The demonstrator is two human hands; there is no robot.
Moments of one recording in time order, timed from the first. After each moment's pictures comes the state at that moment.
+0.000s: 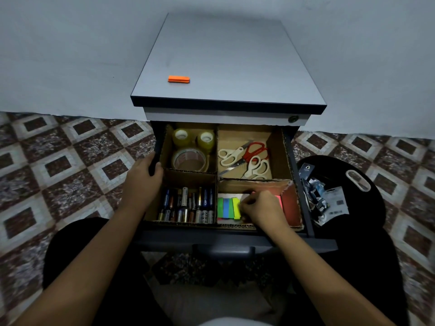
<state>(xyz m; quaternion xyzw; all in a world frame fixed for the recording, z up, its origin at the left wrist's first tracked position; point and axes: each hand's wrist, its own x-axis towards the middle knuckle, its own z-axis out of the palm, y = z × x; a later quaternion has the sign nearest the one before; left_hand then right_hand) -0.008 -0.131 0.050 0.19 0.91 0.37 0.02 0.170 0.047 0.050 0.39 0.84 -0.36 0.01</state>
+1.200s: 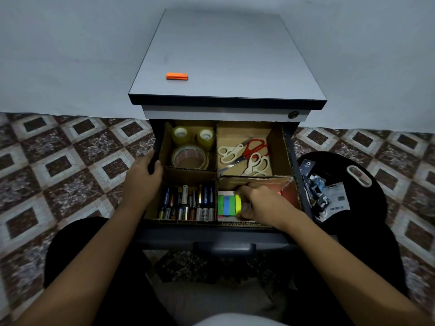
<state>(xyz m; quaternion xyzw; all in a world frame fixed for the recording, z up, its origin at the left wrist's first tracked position) -0.004 -0.129 0.053 0.18 0.91 0.37 0.03 0.170 0.068 0.057 0.11 0.97 -0.16 0.11</state>
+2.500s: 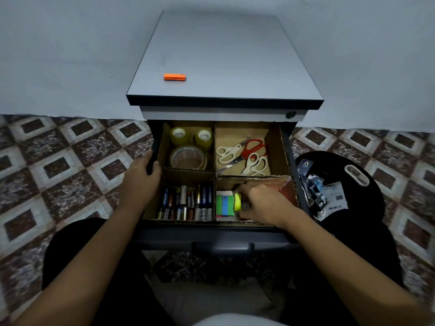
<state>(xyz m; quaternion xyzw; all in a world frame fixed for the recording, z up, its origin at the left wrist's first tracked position) -0.007 -0.129 0.050 0.18 0.91 0.37 0.02 0.170 0.068 0.064 0.11 0.98 -0.16 0.11</state>
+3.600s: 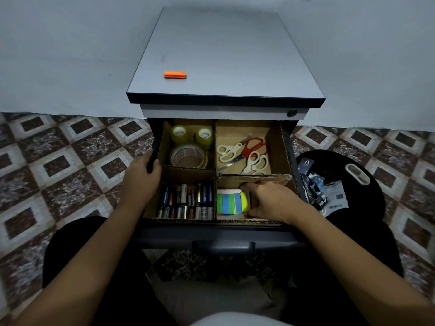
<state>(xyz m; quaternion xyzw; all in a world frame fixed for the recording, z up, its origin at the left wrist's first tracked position) -0.007 -0.130 0.050 0.18 0.91 0.37 0.02 0.175 0.081 0.069 0.11 0.98 -0.11 0.14</state>
